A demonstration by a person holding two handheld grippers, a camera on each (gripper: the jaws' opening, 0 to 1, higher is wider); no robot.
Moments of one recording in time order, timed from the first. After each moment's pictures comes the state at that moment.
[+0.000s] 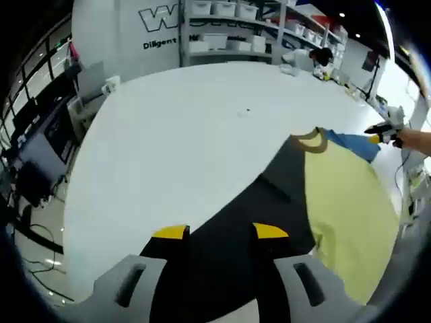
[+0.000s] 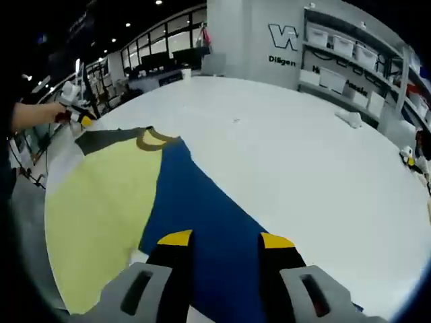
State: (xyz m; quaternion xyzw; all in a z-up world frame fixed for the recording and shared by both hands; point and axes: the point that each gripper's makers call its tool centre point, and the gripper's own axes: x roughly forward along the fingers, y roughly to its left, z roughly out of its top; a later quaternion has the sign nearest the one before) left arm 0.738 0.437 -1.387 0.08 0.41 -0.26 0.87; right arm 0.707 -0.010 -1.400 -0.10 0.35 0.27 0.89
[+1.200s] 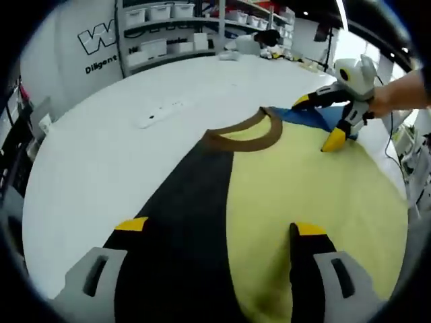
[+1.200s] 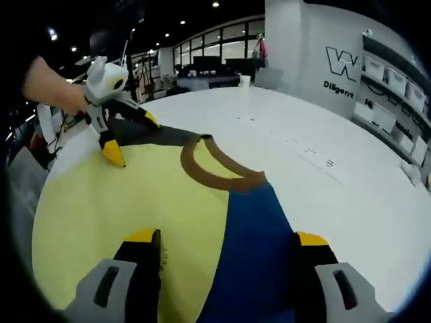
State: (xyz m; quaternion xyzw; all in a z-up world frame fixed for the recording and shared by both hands) left arm 0.754 0.328 -1.451 0.14 0.38 -0.33 0.85; right arm 0.757 0.102 -1.440 -0.15 0.31 0.38 0.86
